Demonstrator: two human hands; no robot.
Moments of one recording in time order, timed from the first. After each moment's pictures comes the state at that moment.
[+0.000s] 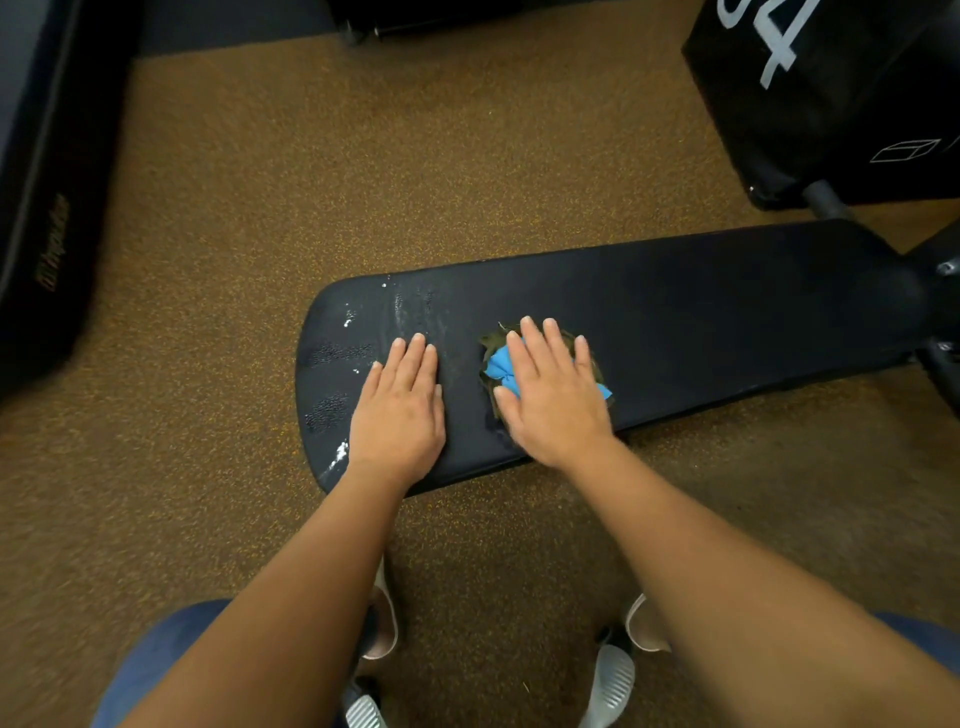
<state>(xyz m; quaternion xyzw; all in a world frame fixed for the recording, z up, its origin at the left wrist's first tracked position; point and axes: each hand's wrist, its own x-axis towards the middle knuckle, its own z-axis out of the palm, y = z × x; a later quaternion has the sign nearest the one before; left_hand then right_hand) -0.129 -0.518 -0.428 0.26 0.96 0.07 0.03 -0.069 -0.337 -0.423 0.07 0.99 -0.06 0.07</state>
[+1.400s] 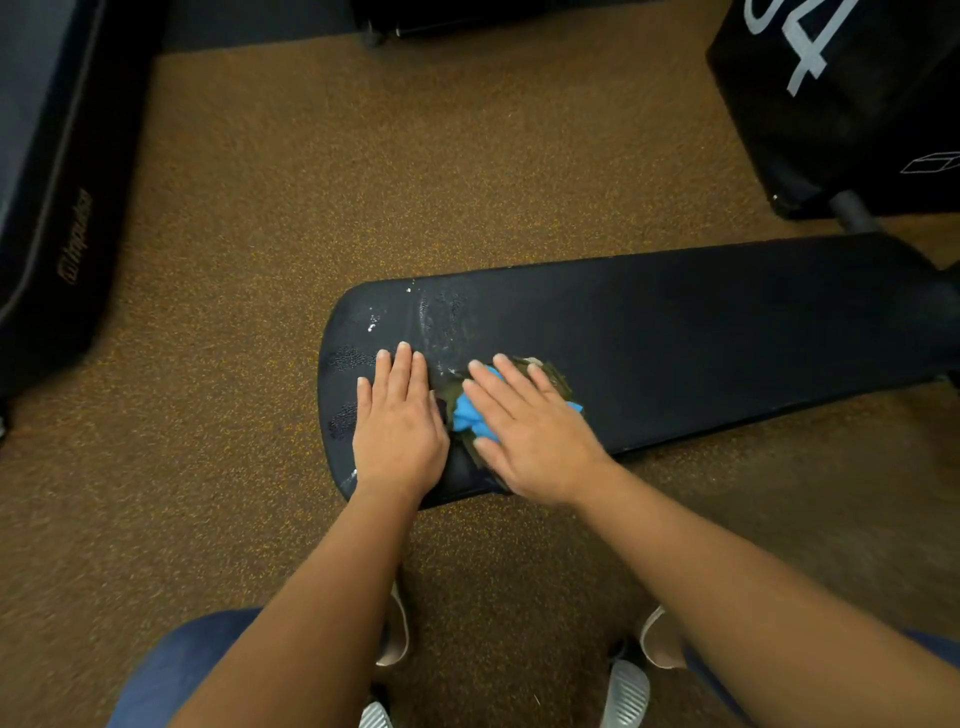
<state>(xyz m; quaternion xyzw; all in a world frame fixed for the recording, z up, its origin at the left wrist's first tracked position) -0.130 -0.533 -0.432 0.16 0.98 0.10 0.04 -0.068 -0.368 -0.426 -0.12 0.99 -0.06 0.06</state>
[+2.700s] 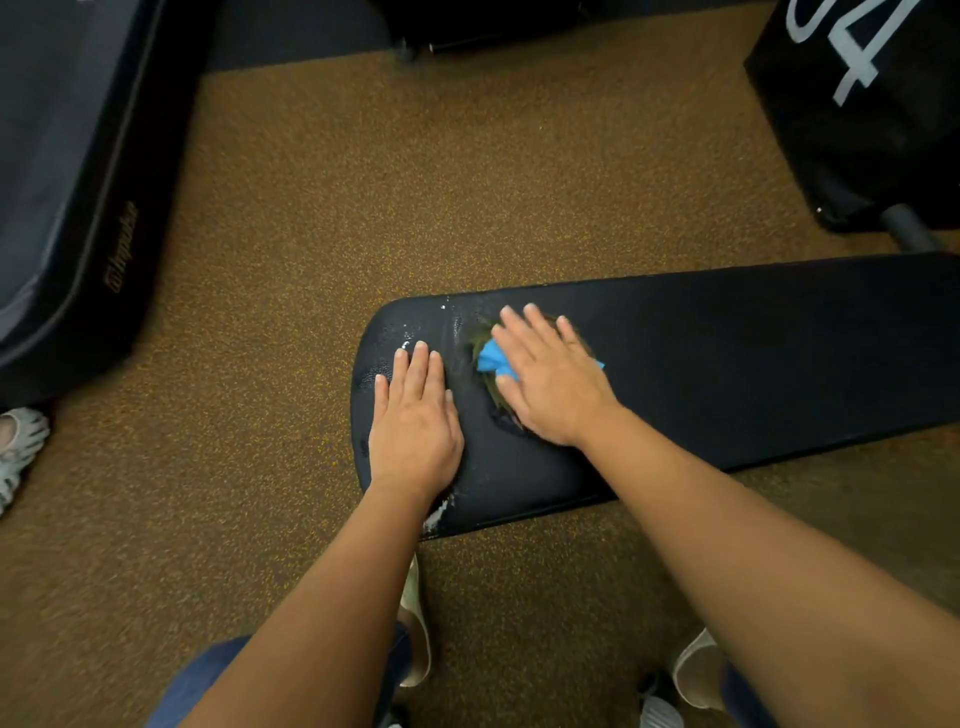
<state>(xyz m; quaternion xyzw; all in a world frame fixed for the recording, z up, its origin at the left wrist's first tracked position) -0.159 -0.543 -0.433 0.16 0.98 0.09 0.03 -0.150 -0.361 -0.418 -0.06 0.99 -0.07 0.06</state>
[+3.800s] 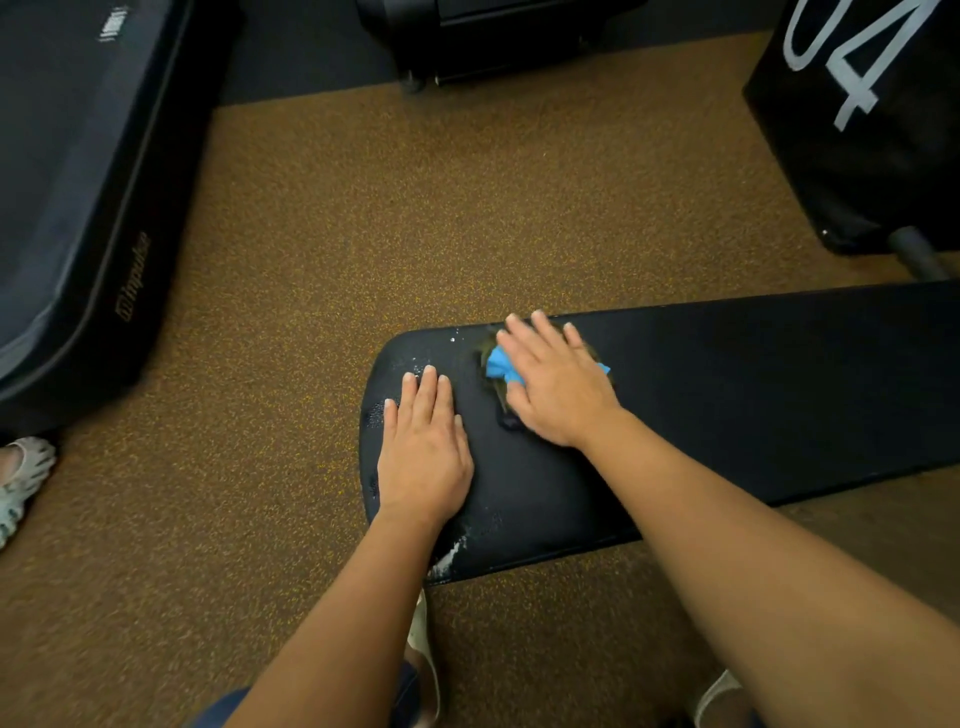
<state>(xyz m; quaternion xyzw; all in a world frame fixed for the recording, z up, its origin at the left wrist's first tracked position) -0.173 -0.540 -0.432 0.17 0.98 0.09 0.04 -0.184 -0.357 -0.422 -0.04 0.99 -0.09 0.06</state>
